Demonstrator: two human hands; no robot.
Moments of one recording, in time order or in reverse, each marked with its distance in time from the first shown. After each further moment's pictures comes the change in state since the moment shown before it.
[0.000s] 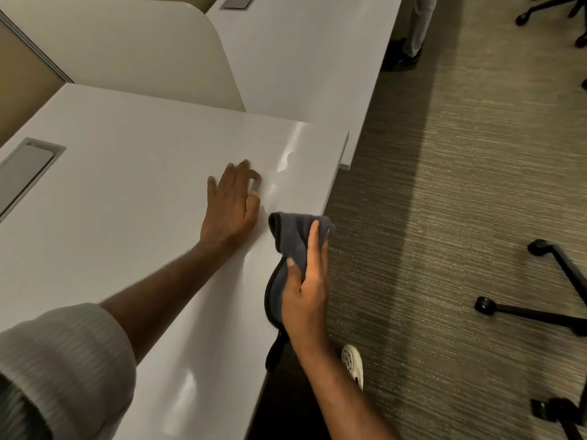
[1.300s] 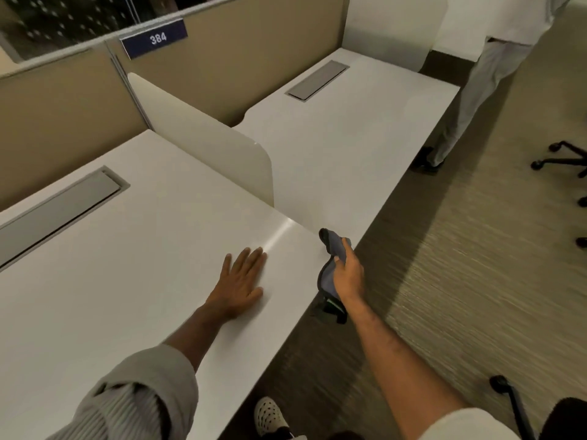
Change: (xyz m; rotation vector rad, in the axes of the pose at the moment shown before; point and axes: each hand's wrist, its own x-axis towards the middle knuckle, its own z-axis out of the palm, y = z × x) left_hand 0.011 0.004 -0.017 0.201 -0.287 -0.072; right_hand 0.265 -0.050 -0.061 -0.444 -0.287 0.050
